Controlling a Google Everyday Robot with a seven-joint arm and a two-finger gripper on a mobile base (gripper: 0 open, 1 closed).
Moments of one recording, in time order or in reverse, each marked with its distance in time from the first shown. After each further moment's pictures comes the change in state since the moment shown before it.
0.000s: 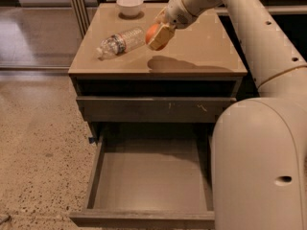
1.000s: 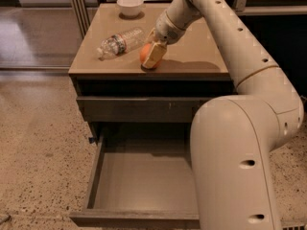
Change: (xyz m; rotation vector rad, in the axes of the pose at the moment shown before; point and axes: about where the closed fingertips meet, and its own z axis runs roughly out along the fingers) arm 0.027 0.037 0.057 -0.211 0.107 -0.040
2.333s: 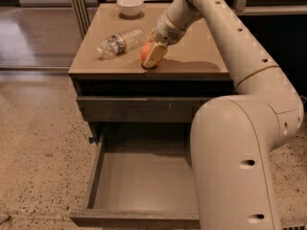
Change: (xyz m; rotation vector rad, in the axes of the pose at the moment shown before) arm 0.000 0.000 0.000 0.000 0.000 0.000
